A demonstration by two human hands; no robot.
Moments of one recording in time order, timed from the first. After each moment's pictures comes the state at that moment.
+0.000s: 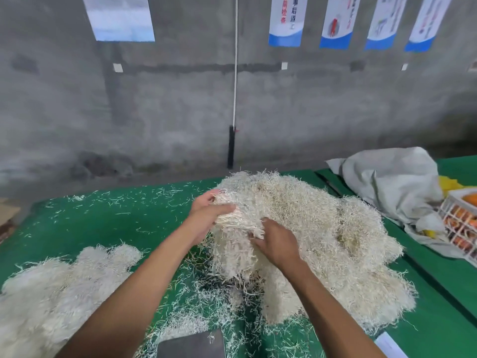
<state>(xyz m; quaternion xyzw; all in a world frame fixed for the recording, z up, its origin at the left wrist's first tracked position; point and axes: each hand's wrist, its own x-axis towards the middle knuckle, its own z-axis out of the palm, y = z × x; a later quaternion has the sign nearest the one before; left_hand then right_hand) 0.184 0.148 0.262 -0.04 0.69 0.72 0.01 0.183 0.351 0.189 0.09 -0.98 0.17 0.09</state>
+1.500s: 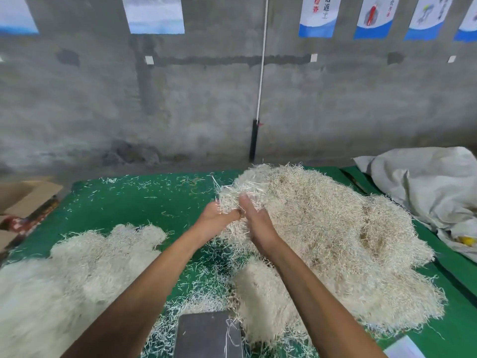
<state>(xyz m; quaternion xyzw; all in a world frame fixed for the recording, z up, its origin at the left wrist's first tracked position) 0.226 0.111 0.226 -0.12 0.82 0.56 0.04 0.209 0.260 0.208 0.07 -0.71 0.68 -0.14</state>
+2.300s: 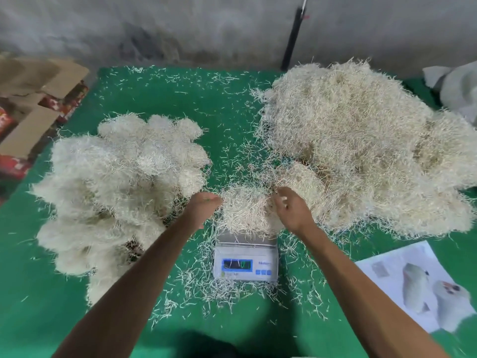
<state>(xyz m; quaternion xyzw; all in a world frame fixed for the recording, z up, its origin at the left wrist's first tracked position) 0.407 0.008 0.037 -0.31 0.78 0.54 0.11 0.342 0.267 0.035 0.12 -0.91 0.38 -0.12</state>
